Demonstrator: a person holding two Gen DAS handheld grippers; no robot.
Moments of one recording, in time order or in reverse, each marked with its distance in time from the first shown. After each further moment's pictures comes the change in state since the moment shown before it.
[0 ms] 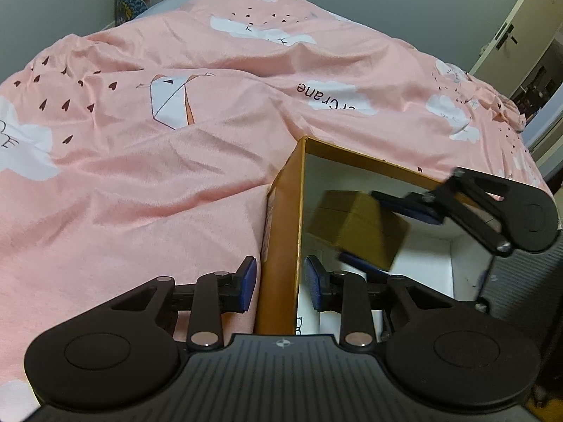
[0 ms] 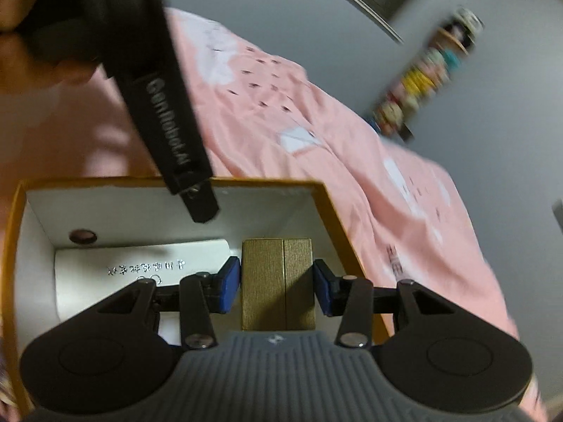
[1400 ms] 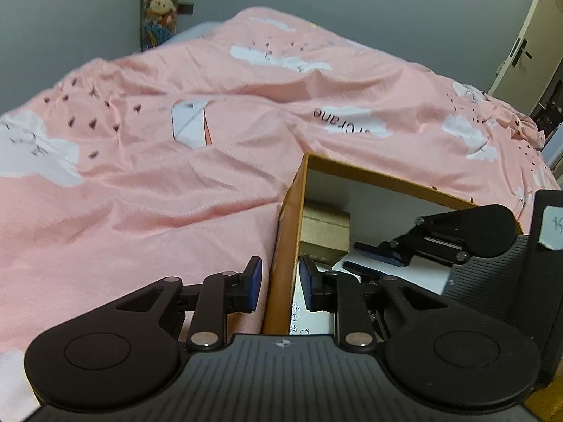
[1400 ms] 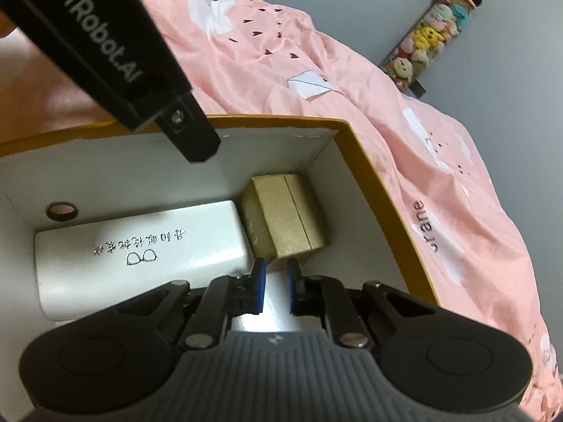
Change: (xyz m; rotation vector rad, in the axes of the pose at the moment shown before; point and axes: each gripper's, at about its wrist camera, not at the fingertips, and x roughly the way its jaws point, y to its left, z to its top) left arm -0.013 -0.021 -0.015 0.001 -0.132 0.119; right arm 0.032 -0.006 -0.002 0.101 0.156 0.037
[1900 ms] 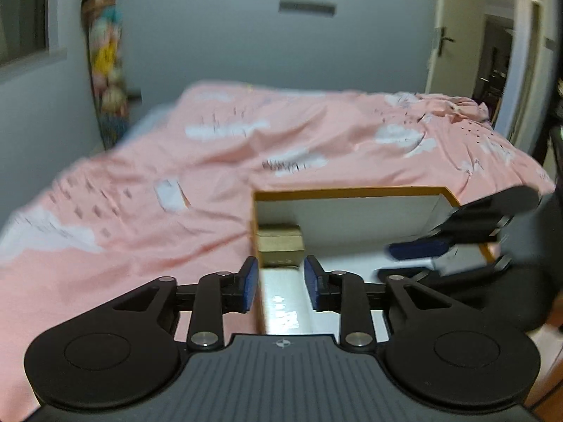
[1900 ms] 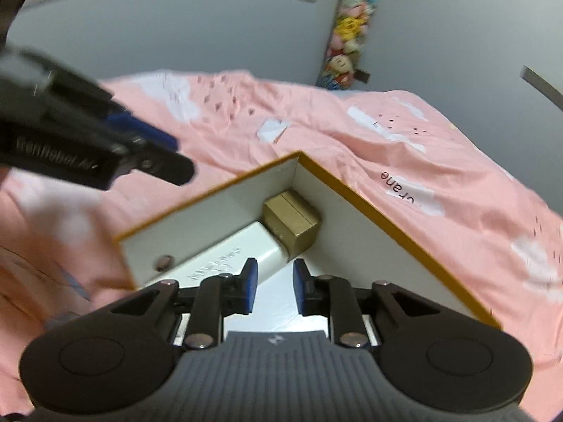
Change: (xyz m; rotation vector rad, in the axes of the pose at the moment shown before) left arm -0.100 -0.017 -0.055 0.317 -0.241 -0.042; right arm -0.135 0.017 -0.038 0.435 -0.140 0.016
